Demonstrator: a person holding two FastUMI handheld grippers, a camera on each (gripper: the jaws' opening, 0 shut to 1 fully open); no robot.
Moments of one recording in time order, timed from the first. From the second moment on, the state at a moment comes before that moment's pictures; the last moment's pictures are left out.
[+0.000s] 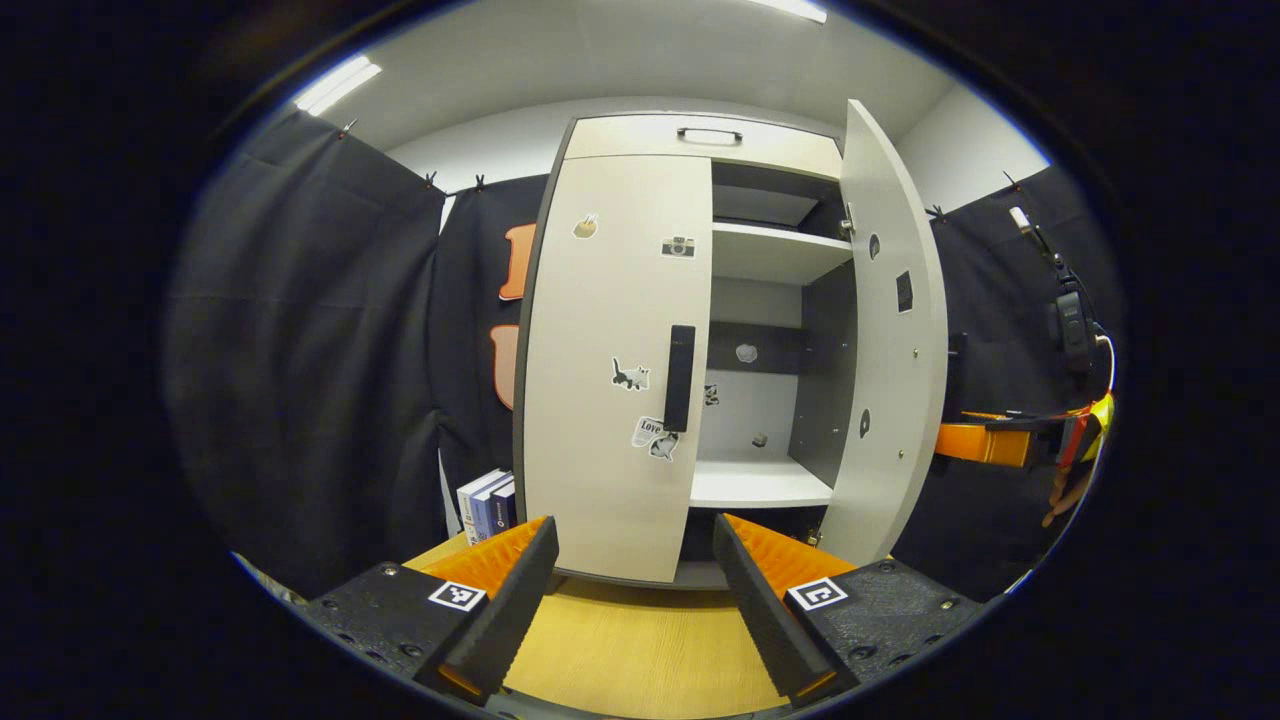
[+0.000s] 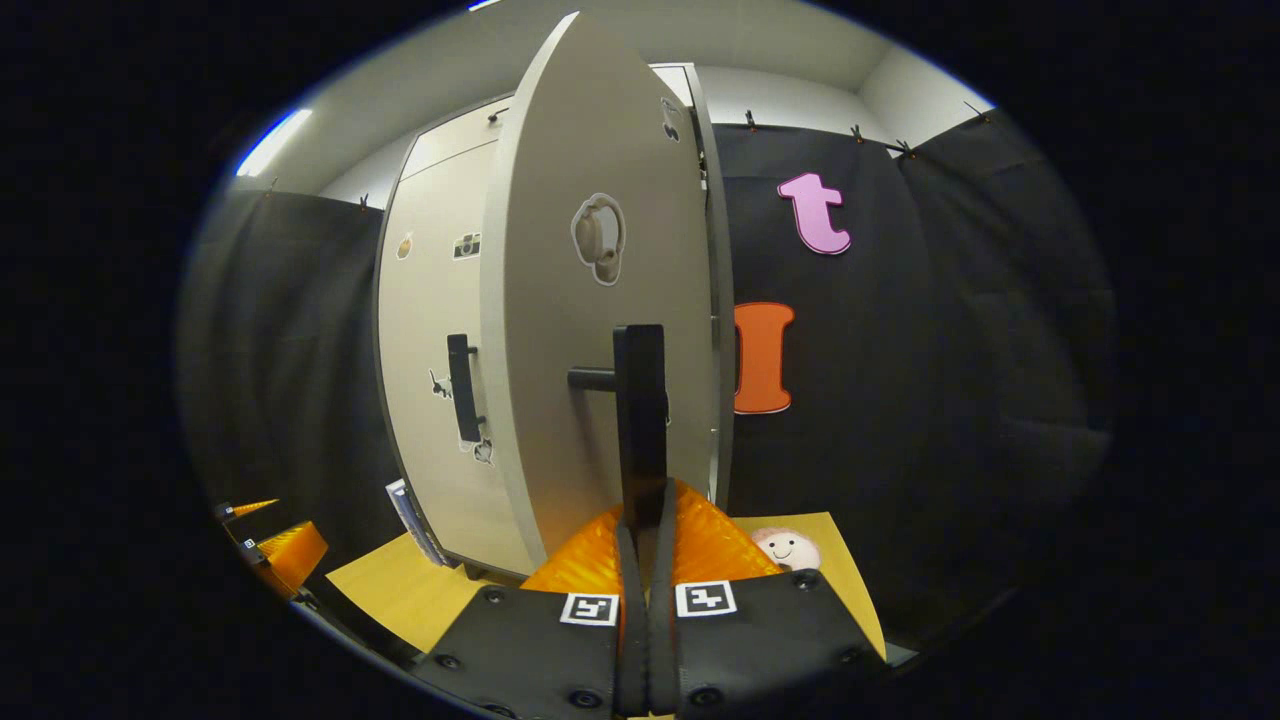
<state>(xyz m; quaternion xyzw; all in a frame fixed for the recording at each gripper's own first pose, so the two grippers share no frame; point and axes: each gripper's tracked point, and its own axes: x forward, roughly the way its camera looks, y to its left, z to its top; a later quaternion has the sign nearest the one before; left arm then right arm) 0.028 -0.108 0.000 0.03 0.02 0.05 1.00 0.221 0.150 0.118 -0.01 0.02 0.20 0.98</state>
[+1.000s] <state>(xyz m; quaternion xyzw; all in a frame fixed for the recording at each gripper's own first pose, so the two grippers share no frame) 0.084 -0.176 0.005 0.02 0.01 0.05 1.00 0.232 0.117 0.124 -0.04 0.00 0.19 0.98</state>
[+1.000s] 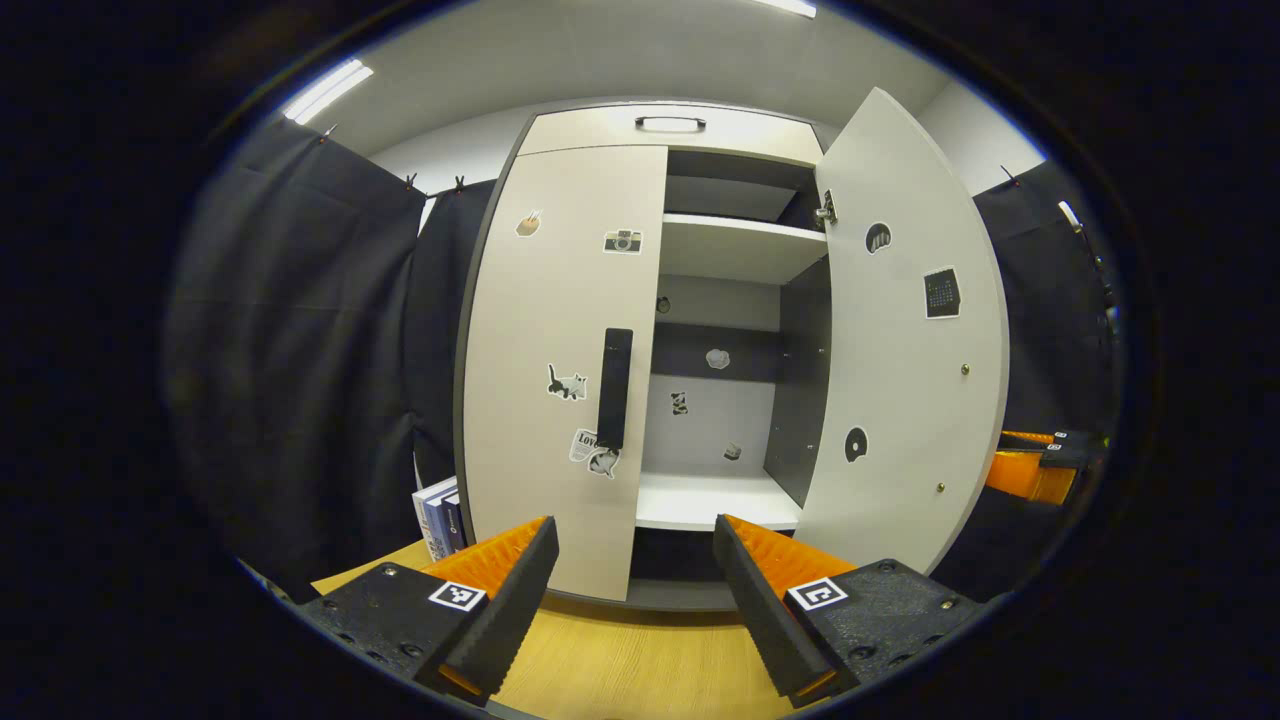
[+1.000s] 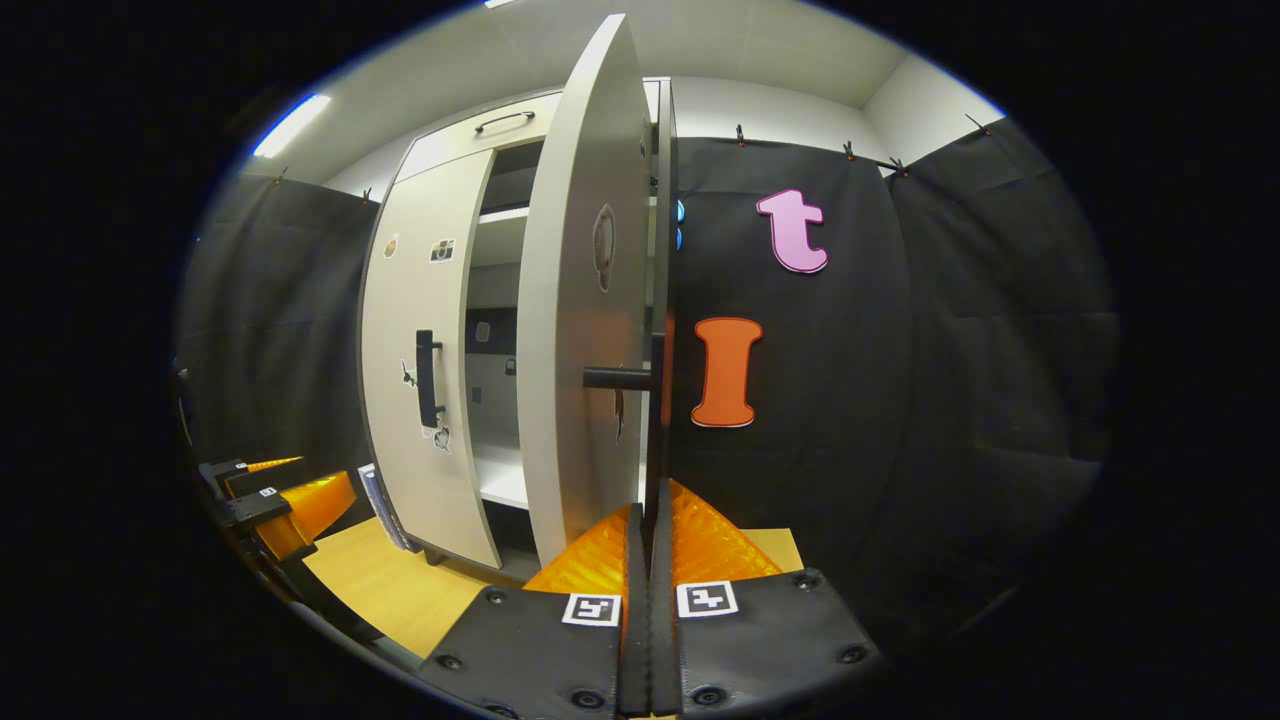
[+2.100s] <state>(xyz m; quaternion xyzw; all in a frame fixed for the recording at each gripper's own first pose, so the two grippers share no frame) 0.236 -0.130 0.050 0.04 -0.03 0.05 1.00 0.217 0.081 0.155 -0.04 -0.07 0.14 0.99</state>
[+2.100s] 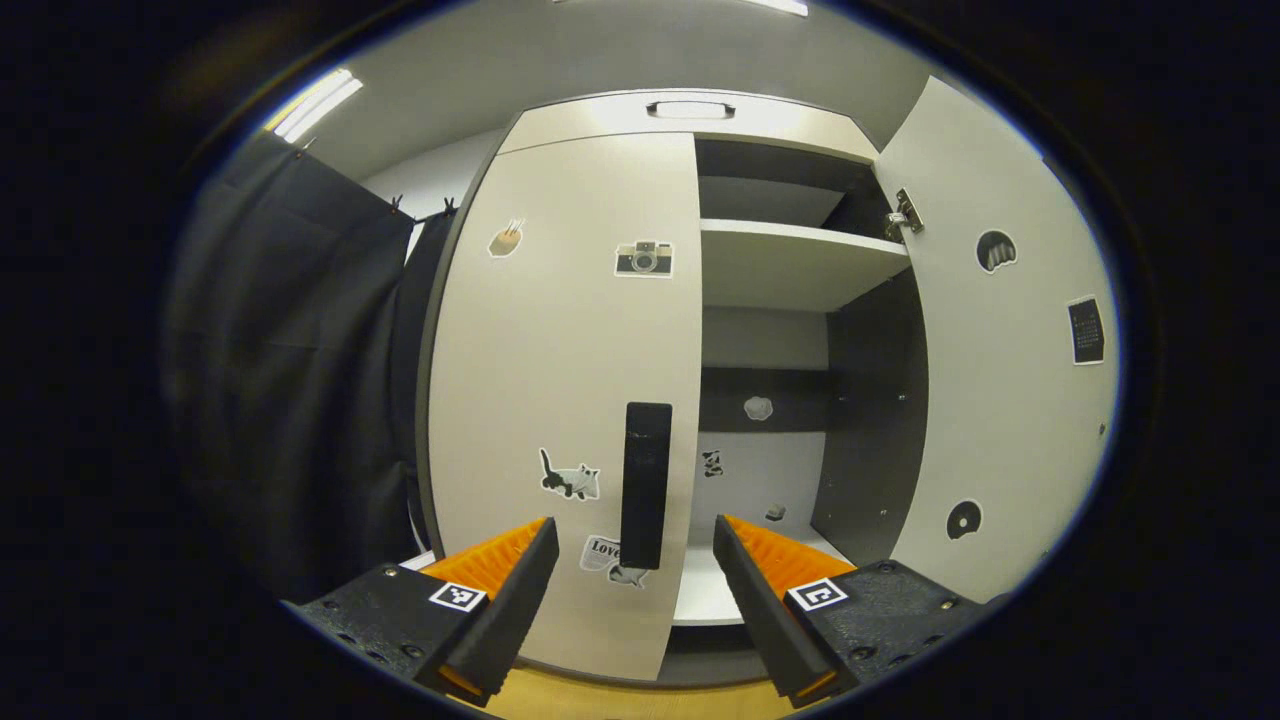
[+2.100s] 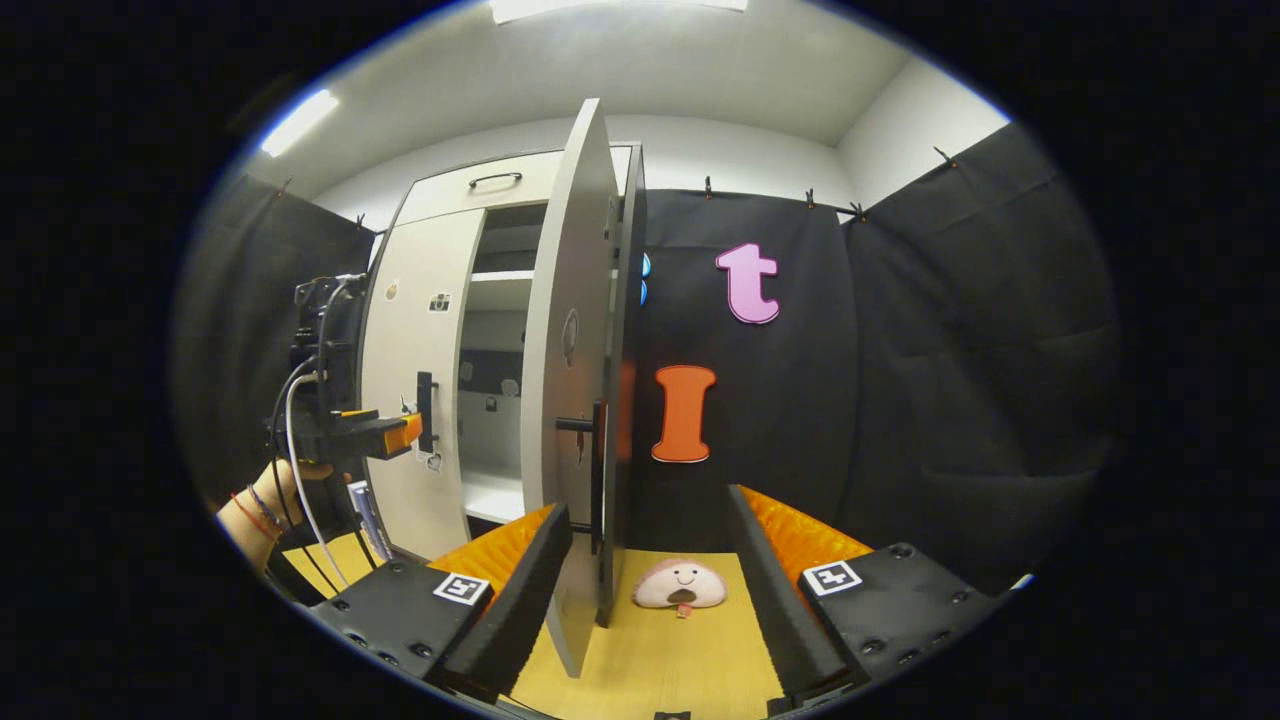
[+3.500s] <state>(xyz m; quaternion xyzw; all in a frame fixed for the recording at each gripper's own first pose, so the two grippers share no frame) 0.235 -0.100 0.026 0.06 0.03 0.00 1.00 0.210 0.043 0.151 -0.04 -0.06 0.06 1.00</state>
